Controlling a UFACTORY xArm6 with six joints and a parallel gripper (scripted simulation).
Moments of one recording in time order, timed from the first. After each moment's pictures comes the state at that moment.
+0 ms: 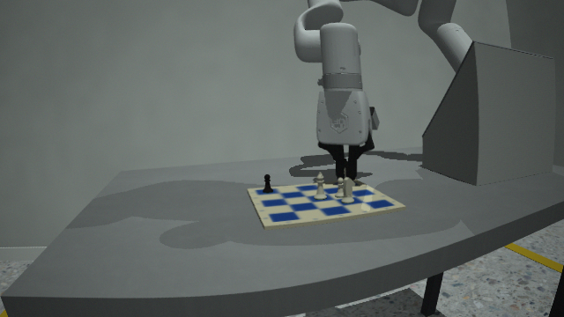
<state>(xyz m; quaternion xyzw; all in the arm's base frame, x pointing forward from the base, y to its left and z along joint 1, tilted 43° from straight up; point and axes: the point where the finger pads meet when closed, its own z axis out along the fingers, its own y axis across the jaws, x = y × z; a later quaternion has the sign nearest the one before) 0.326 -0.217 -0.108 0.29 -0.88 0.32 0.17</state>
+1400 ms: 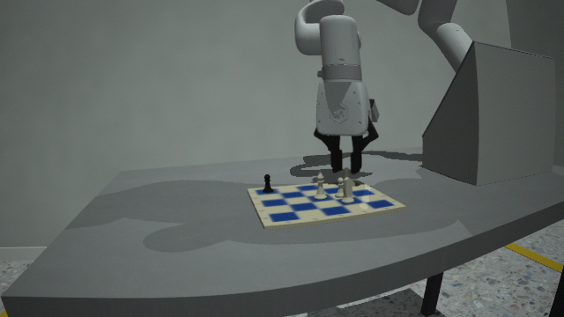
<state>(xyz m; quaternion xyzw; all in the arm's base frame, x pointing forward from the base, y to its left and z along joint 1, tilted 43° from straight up) 0.328 -0.205 -0.096 0.29 -0.88 0.32 0.17</state>
